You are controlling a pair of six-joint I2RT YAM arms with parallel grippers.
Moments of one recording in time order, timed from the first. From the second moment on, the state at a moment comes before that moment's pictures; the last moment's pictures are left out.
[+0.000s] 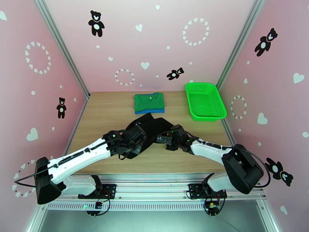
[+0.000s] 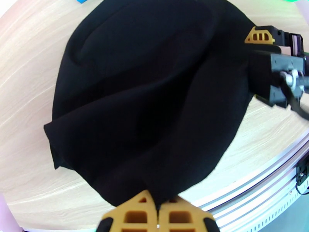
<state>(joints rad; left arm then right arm) -0.96 1.27 1.13 -0.99 -0.24 -0.58 0.60 1.44 0.61 -0.05 -0.04 -0.86</state>
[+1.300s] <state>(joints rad) -0.98 1.11 1.89 -1.29 -0.02 -0.49 0.79 0.97 1.74 -1.22 -0.03 -0.99</state>
